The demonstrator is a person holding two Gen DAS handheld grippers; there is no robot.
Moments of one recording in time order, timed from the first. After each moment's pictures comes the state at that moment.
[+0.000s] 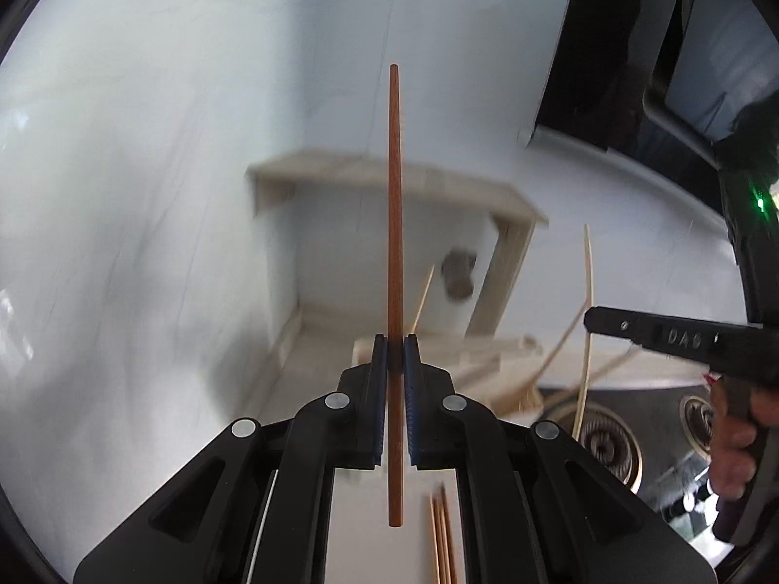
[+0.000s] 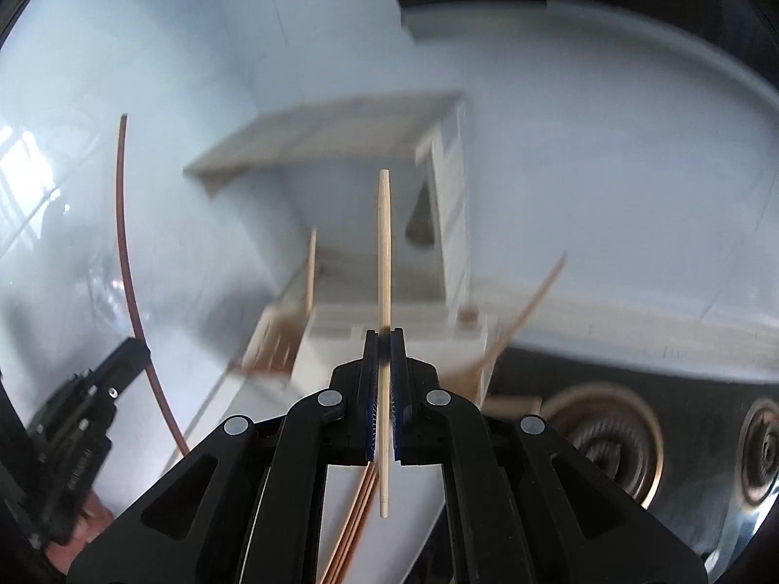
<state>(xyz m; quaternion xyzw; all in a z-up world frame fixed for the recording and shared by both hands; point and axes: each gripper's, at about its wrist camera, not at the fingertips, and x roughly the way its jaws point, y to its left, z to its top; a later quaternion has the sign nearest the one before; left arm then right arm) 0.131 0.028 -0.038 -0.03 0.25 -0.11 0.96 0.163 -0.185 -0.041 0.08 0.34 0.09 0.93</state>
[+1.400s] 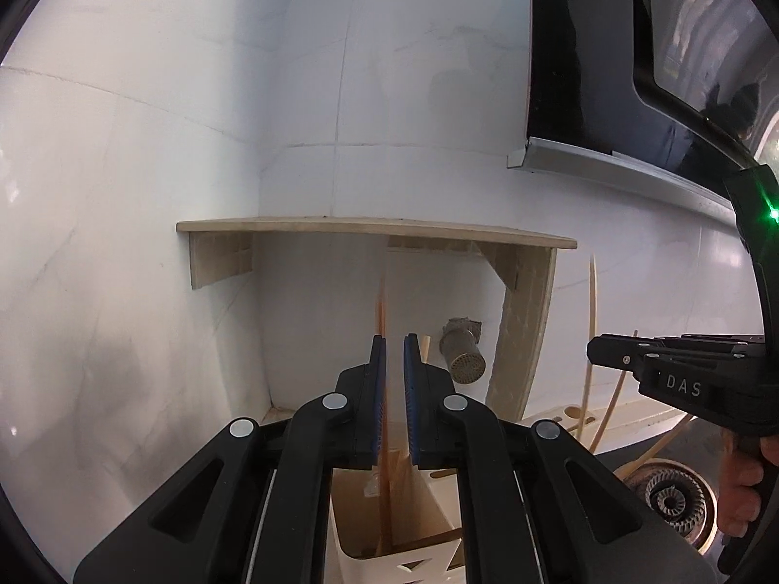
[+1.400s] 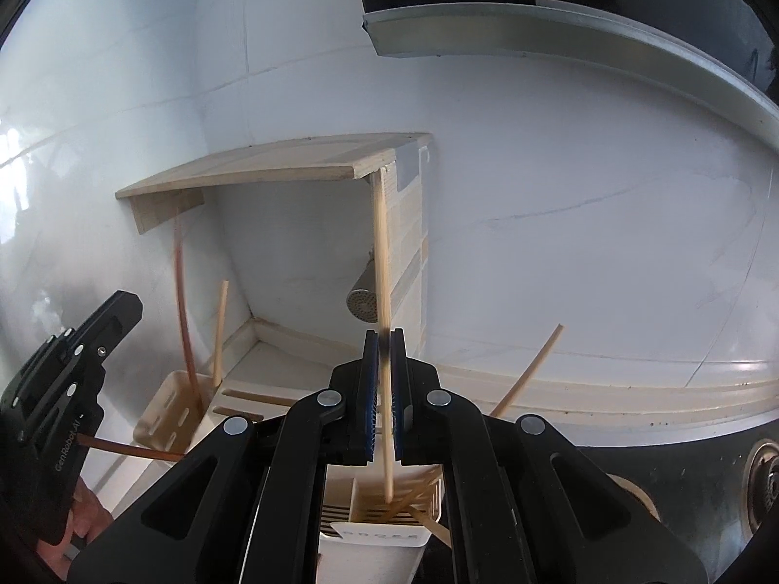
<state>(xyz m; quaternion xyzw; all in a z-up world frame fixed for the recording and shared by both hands) 0.183 -0.002 -0.098 0.00 0.10 -0.12 0.99 0.201 -0.186 -0.093 0.04 0.23 0.02 0.97</state>
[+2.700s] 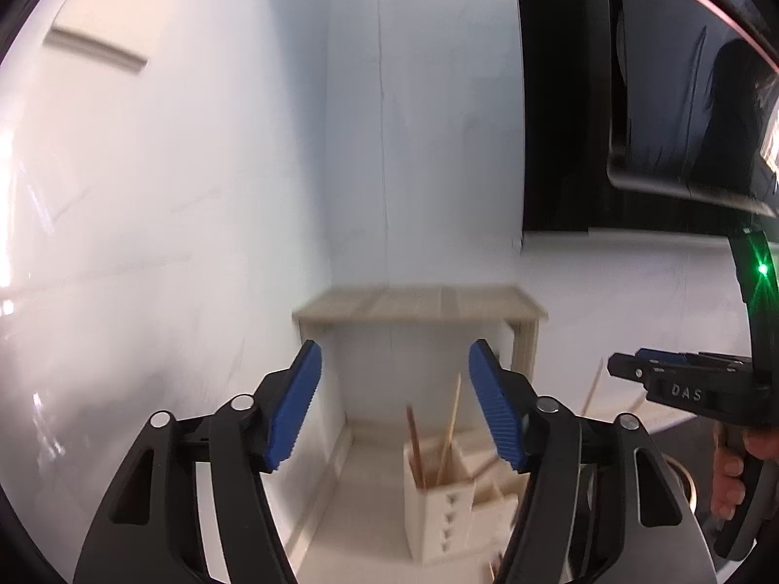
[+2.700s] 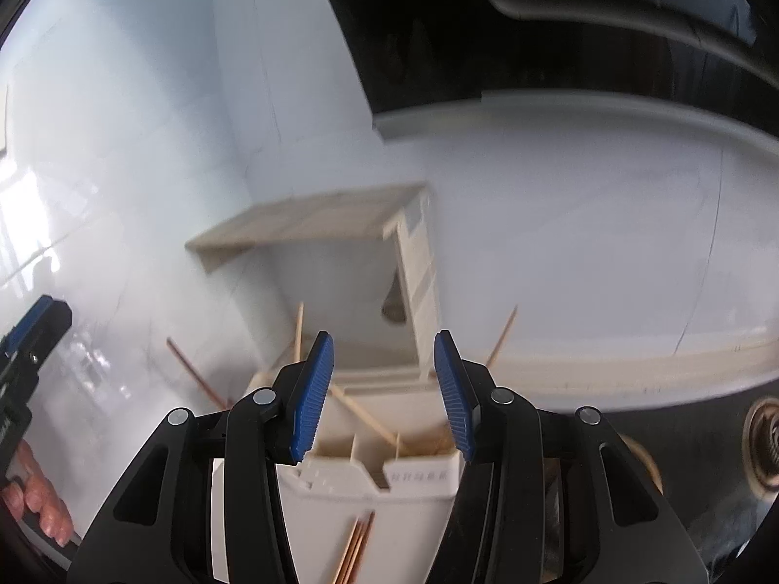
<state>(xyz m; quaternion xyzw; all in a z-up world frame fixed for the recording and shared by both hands) 0.075 0.024 -0.008 0.03 0.10 -0.07 0.99 0.112 -0.195 -0.054 0.10 0.21 0.05 0.97</state>
